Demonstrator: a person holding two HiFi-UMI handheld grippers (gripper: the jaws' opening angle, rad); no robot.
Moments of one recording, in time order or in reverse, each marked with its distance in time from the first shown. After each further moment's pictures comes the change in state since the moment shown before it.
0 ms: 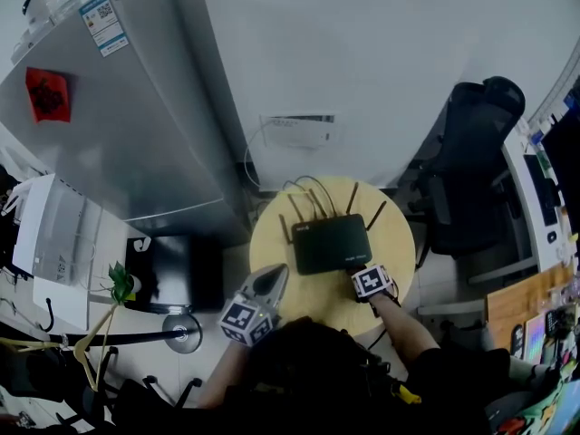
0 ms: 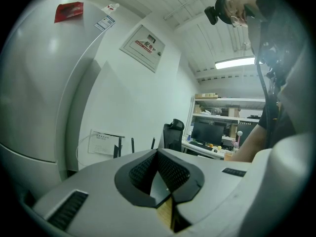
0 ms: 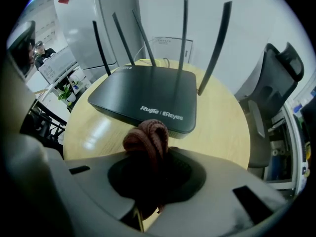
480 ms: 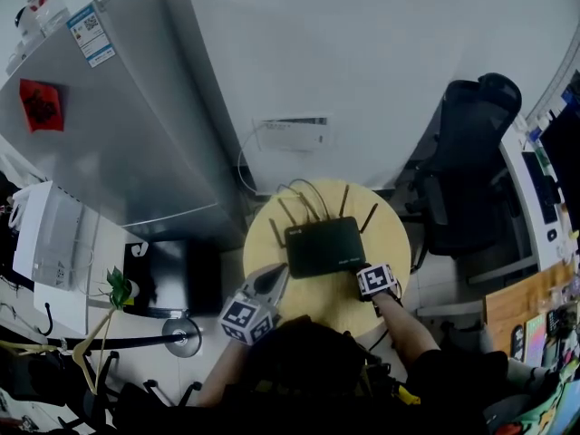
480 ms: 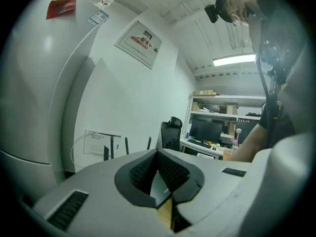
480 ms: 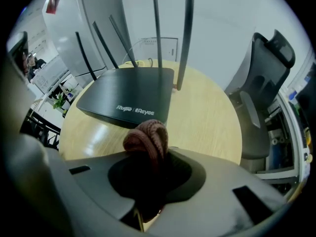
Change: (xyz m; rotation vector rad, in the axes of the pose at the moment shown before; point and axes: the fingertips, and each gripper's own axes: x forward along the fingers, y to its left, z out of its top) left arm 0.026 -0.012 0.001 0.019 0.020 -0.022; right arm 0.000 -0.031 -0.010 0.116 0.010 0.026
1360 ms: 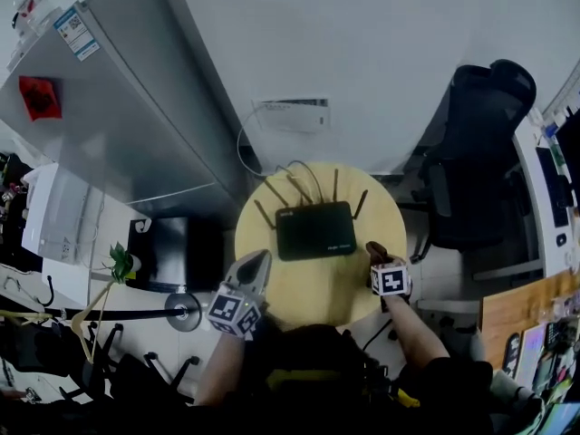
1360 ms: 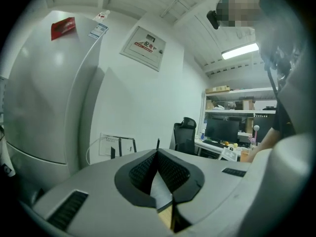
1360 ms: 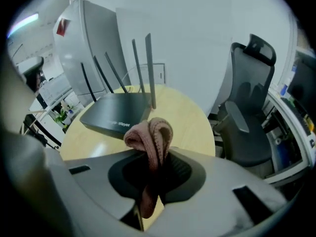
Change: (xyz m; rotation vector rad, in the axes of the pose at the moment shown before) left arm 0.000 -0.014 0.007 0.006 -0.025 0.200; right arm -0.054 -0.072 -0.005 0.043 -0.224 -0.059
